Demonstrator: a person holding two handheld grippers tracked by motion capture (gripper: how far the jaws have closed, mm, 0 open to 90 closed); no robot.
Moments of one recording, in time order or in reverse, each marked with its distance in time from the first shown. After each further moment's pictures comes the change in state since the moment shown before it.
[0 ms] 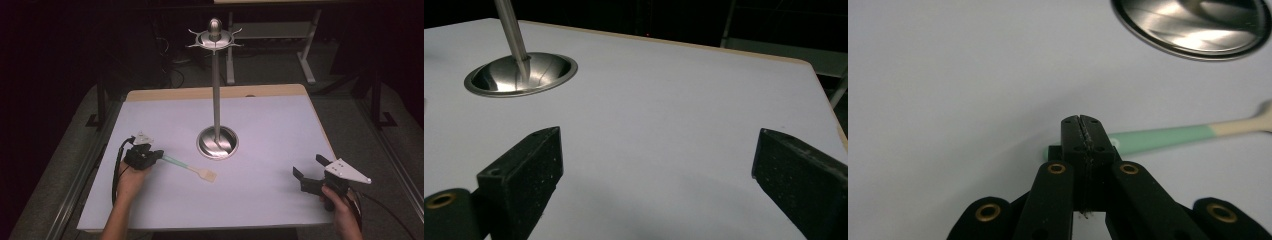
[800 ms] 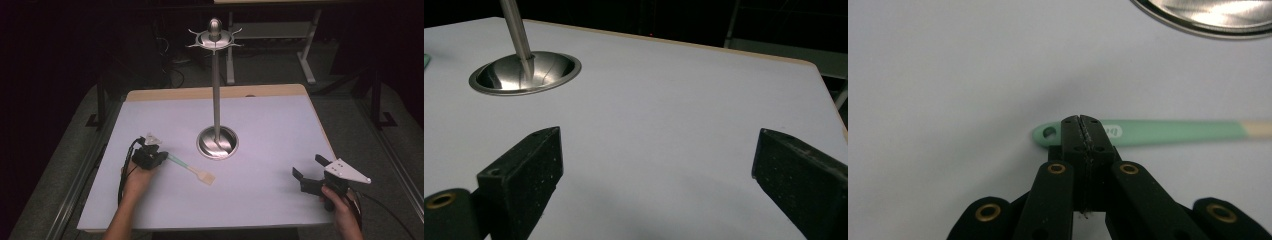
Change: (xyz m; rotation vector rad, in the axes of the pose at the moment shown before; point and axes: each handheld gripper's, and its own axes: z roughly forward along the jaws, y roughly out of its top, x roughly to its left) left arm -0.005 0.002 0.024 0.073 0.027 0.054; right arm 0.000 0.000 0.000 0.001 0.011 -0.007
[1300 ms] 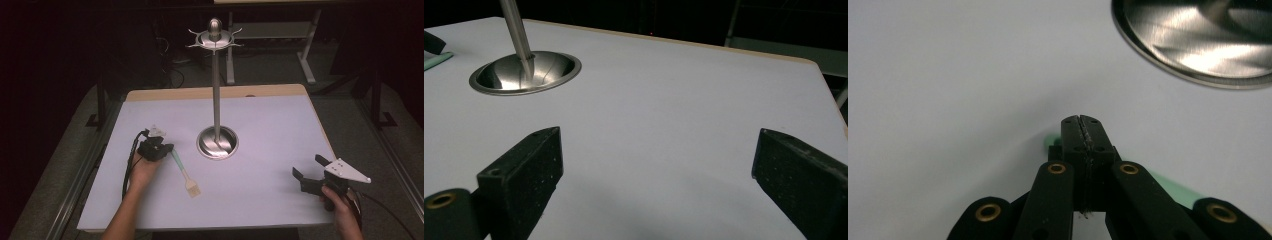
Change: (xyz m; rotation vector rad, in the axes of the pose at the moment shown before) left arm 0.006 0.020 0.019 -0.074 -0.043 -0.016; right arm 0.000 0.000 0.000 0.003 0.002 0.005
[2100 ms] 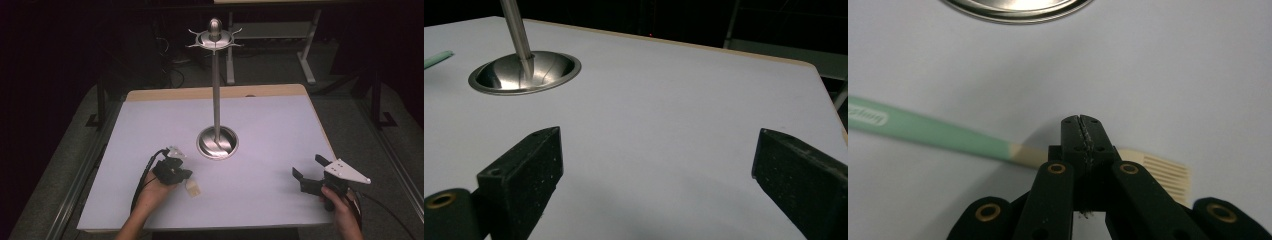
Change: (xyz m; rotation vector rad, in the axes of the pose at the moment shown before) left arm -0.089 -0.007 -0.023 0.181 -0.220 0.097; right arm 0.001 0.000 0.000 -0.002 -0.004 -0.009
